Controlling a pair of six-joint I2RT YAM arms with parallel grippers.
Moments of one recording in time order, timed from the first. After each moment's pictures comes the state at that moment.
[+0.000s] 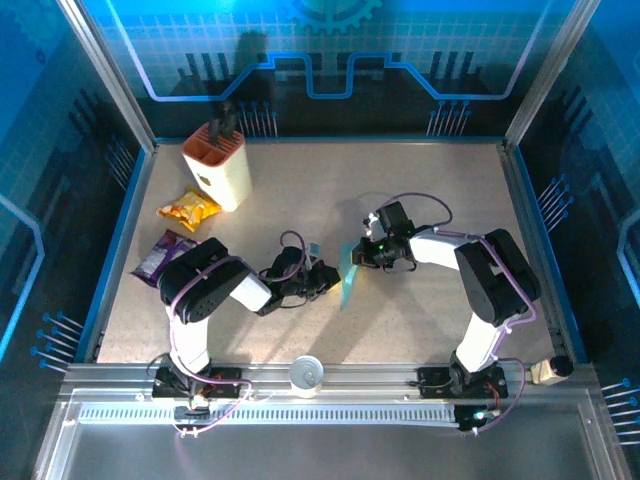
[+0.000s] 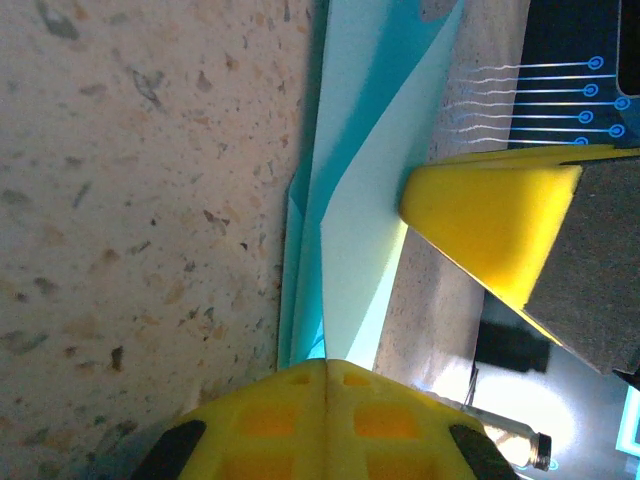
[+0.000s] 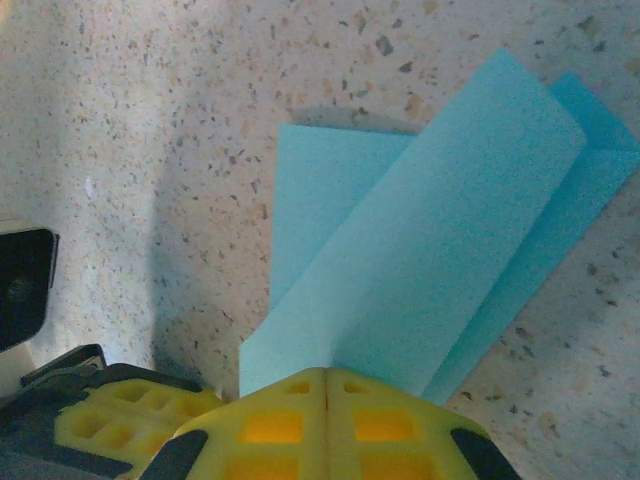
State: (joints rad) left arm -0.67 1.91 0.56 0.83 0.37 -1.27; right arm 0.42 1.77 0.91 -0.20 -0.48 0.51
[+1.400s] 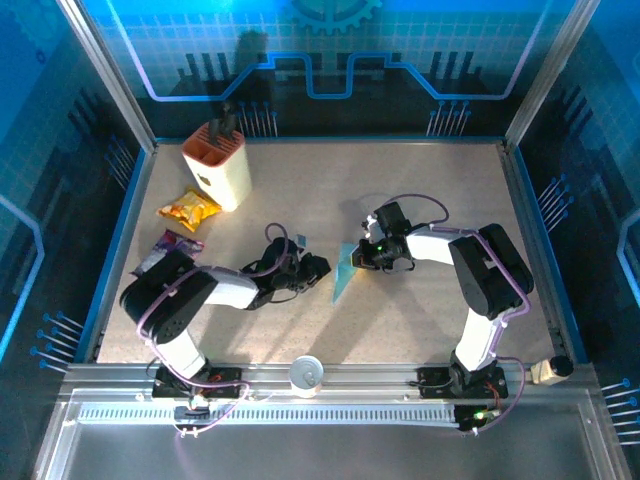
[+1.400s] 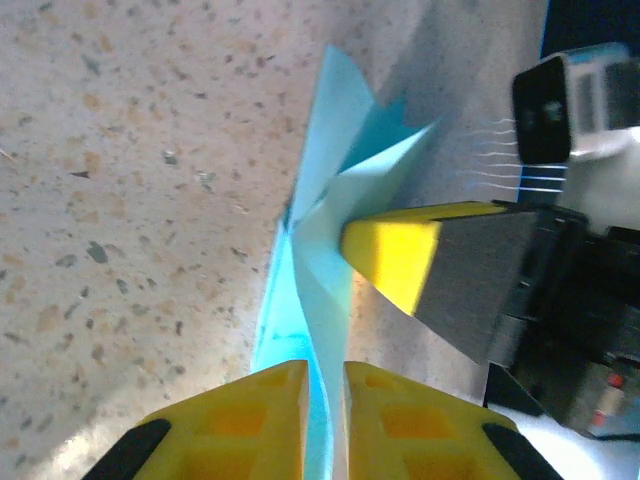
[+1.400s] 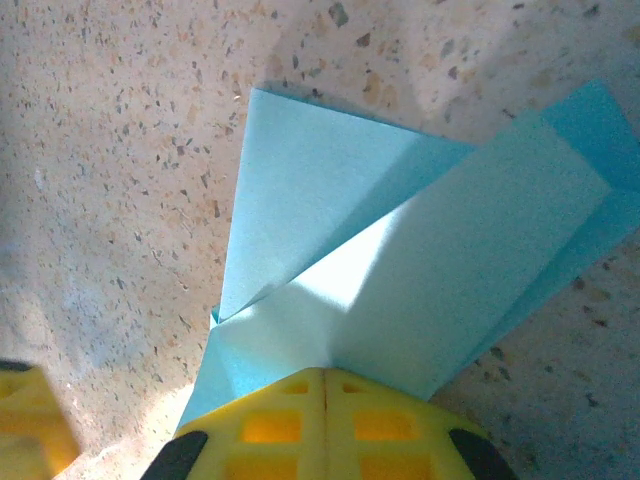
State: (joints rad) left arm -0.63 1.66 0.55 0.54 0.30 -1.23; right arm 0.41 1.82 0.94 -0.24 -0.47 0.49
